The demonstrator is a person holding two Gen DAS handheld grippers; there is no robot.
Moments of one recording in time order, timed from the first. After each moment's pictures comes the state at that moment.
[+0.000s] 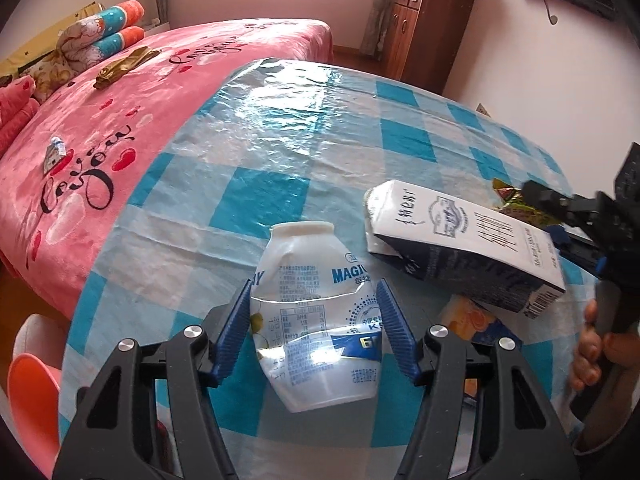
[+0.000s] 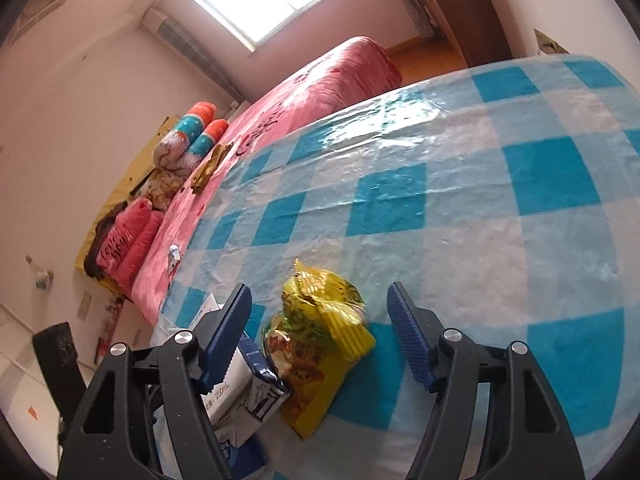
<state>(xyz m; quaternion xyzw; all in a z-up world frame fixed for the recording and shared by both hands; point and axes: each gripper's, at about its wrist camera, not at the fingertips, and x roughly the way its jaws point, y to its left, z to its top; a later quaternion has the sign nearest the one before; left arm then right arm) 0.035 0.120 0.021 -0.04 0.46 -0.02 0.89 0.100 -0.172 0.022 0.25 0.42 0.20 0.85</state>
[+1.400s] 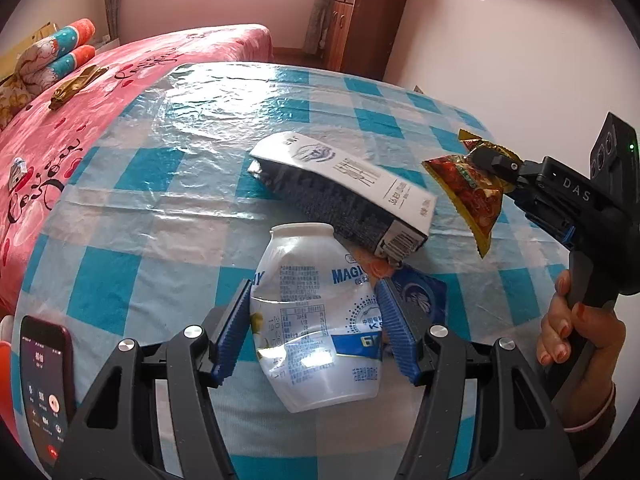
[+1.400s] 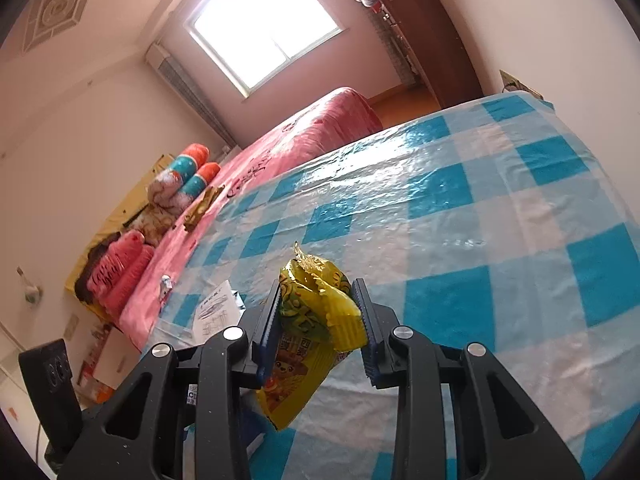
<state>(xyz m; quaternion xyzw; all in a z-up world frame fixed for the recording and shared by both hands) -0.026 0.047 0.026 -0.02 0.45 -0.11 0.89 0.021 -0.228 0.035 0.27 0.34 0.15 0.89</state>
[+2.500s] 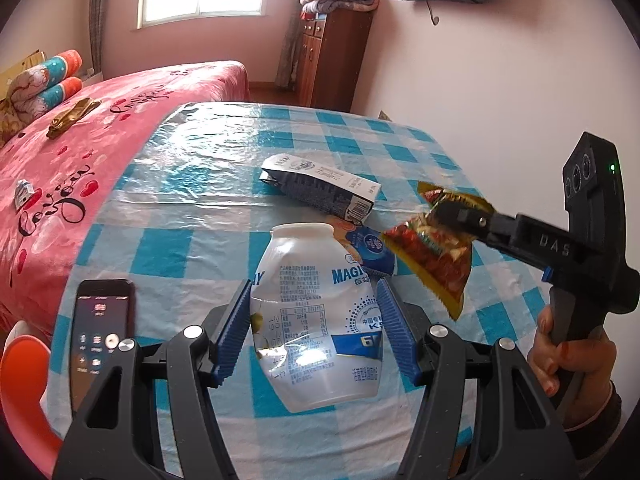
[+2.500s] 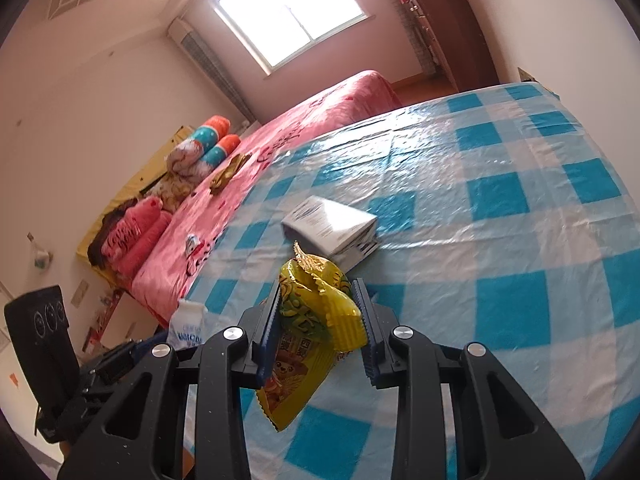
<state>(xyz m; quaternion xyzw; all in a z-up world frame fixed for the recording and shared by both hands) -0.119 0.094 0.068 -0.02 0.39 -0.17 0.91 -0.088 -0.156 0.072 0.23 0.36 0.19 0.88</state>
